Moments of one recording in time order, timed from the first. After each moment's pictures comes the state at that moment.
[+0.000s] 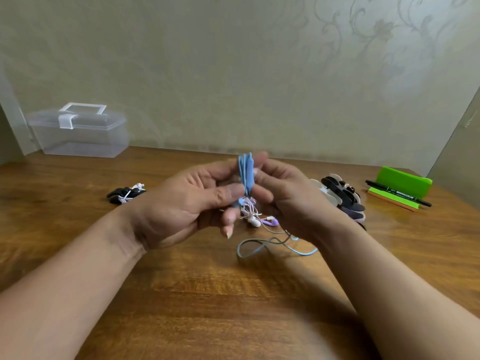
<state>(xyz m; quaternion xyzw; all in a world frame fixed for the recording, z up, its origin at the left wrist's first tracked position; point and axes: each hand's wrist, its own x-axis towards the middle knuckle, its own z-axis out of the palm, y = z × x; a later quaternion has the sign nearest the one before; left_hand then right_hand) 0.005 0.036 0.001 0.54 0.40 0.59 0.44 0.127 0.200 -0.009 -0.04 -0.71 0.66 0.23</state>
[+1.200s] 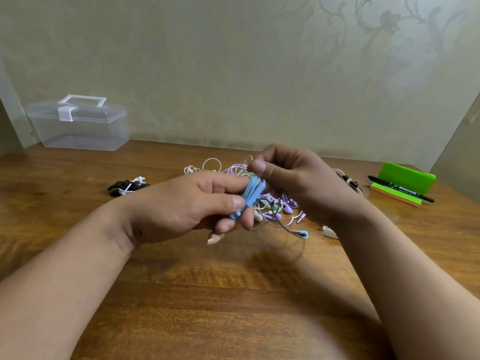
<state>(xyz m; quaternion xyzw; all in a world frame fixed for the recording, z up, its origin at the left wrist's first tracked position) 0.004 0.027 0.005 0.60 0.52 0.44 0.42 0.146 0.206 0.014 -0.05 -0.82 0.53 0.24</state>
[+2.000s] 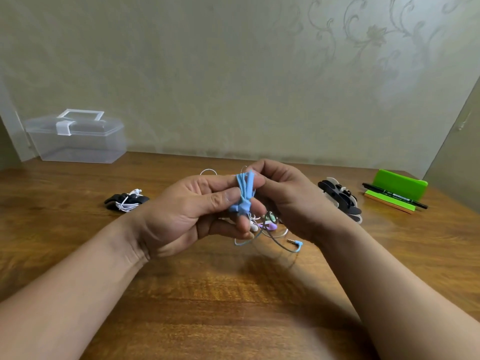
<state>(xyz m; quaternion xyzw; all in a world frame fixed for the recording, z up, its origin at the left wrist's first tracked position) 0.010 0.038 -0.001 0.48 0.43 0.61 0.46 0.133 0.210 -0.004 -0.03 -0.73 0.64 0.23</state>
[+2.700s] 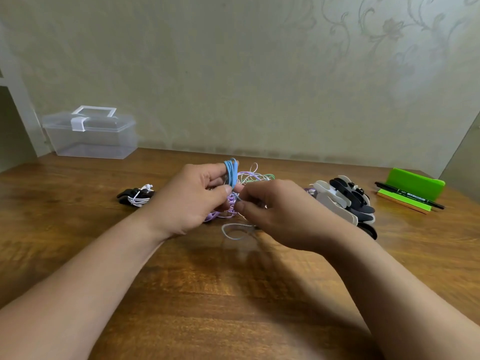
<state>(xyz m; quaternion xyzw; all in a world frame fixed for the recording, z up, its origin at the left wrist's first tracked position) -0.017 0.044 -0.011 0.53 0.66 0.51 0.14 0.137 0.181 -0.002 -0.10 -0.96 0.20 0.18</state>
